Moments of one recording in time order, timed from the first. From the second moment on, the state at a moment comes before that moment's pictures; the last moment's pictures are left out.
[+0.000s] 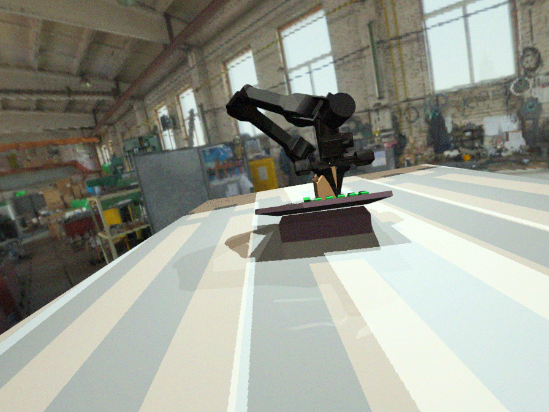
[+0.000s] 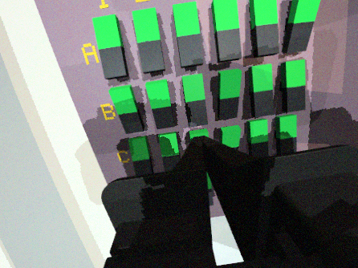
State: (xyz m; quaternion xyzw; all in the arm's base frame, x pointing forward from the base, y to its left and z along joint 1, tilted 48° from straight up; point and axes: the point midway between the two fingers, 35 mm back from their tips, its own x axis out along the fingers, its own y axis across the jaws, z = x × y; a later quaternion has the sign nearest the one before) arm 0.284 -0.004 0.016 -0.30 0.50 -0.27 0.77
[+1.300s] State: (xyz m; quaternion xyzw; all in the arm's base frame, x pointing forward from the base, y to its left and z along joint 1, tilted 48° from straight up) arm 0.215 0.059 -0.005 -0.30 0.49 -0.26 0.78
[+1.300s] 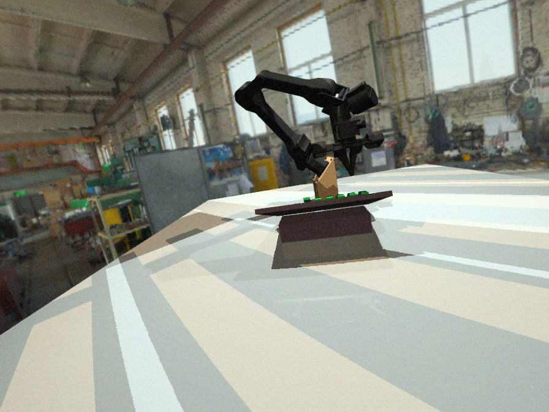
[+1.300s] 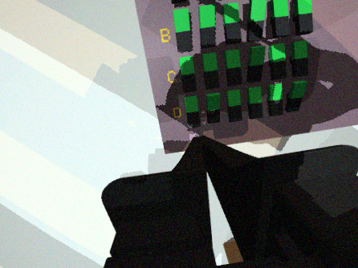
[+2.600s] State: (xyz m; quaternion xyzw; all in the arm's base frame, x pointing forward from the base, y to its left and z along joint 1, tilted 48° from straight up) arm 0.232 0.018 -0.037 -0.30 0.48 -0.26 0.78
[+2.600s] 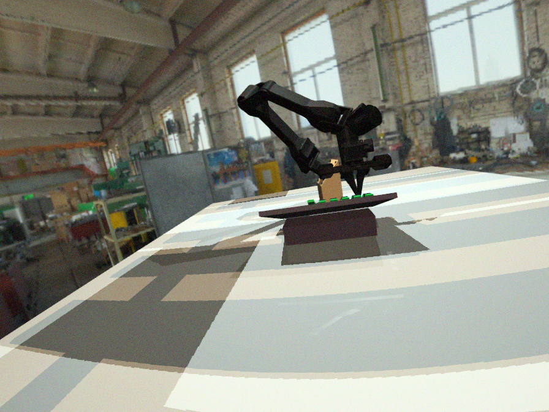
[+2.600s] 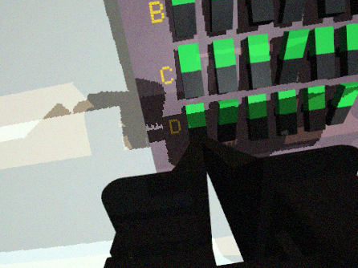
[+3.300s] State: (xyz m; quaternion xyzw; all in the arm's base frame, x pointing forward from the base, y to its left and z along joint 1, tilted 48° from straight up) arm 0.233 0.017 -0.038 -0.30 0.48 -0.26 0.78
